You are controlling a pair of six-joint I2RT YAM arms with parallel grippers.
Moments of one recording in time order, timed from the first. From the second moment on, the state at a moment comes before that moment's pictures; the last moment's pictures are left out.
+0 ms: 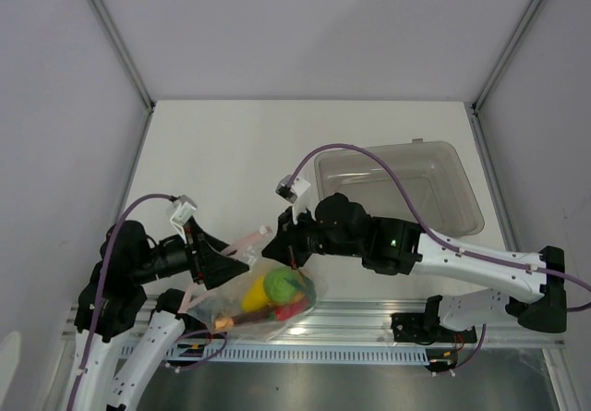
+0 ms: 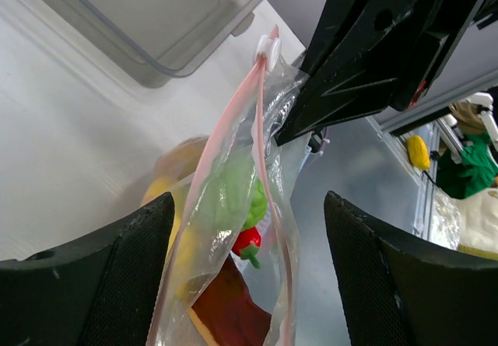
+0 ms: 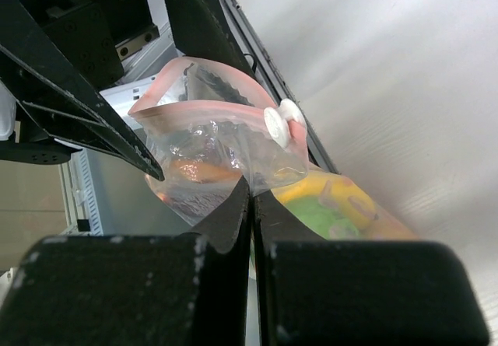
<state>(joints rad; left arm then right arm) -0.29 0.35 0.86 -0.84 0.81 -0.42 1.29 1.25 1.21 -0.30 -0.05 0.55</state>
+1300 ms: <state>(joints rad) -0.29 0.30 0.73 -0.69 0.98 -0.55 1.06 1.10 1.05 -0.23 -0.42 0.37</state>
